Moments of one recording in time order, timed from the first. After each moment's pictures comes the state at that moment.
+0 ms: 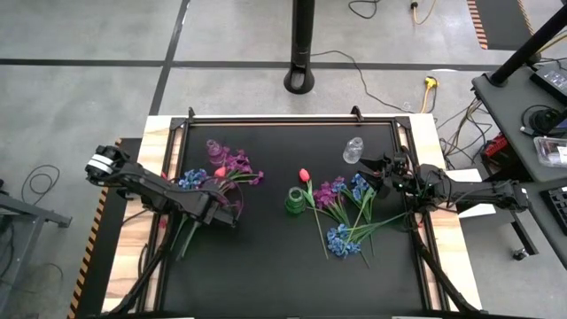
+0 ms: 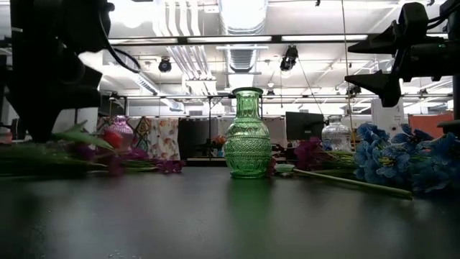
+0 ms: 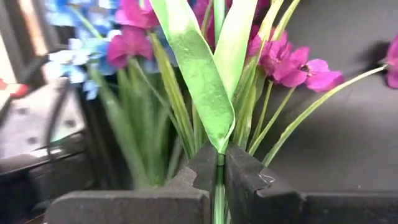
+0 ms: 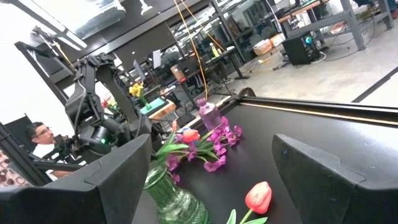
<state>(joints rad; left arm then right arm) -0.35 1.45 0.84 -1.24 -0.25 -1.58 -0.11 0.21 0.01 0.29 0.23 0.51</state>
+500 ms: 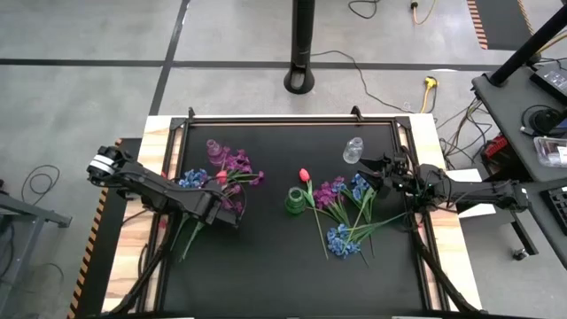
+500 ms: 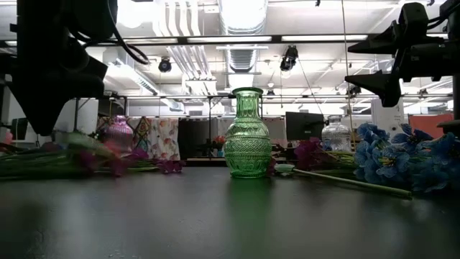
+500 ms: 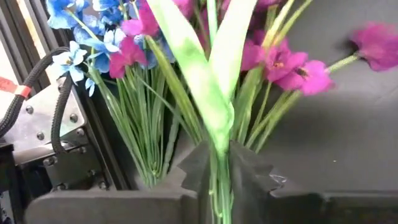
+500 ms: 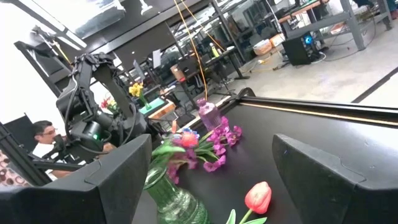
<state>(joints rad) -0.35 1.48 0.92 -1.27 -0.22 -1.53 -0.11 0.21 0.01 0.29 0.23 0.51</state>
